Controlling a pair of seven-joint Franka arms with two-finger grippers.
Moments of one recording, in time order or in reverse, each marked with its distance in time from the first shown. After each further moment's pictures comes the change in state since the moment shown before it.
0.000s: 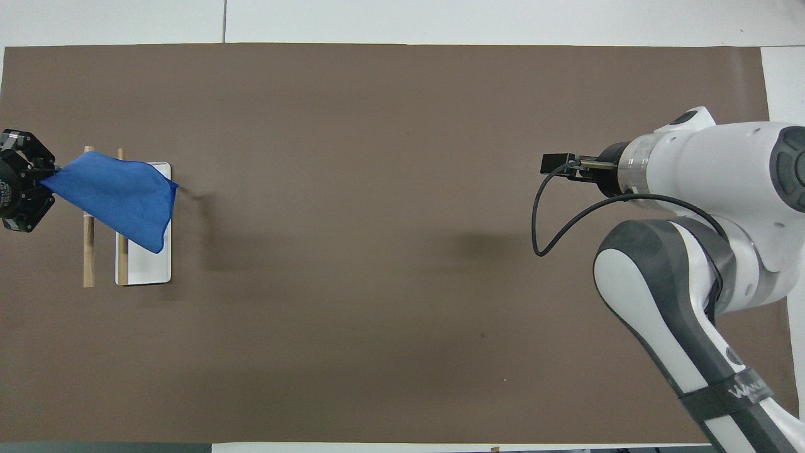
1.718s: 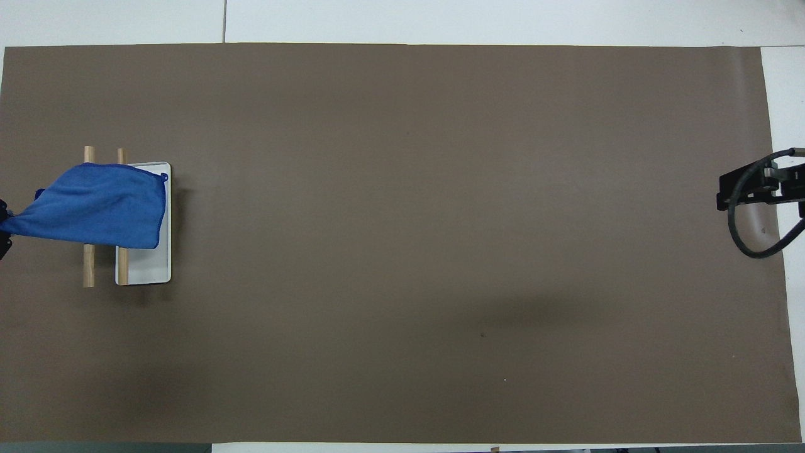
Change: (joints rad) left arm 0.272 0.120 -0.005 -0.158 0.001 0.213 0.138; right arm 0.293 -0.022 -0.473 0.440 -0.146 -0.771 -0.130
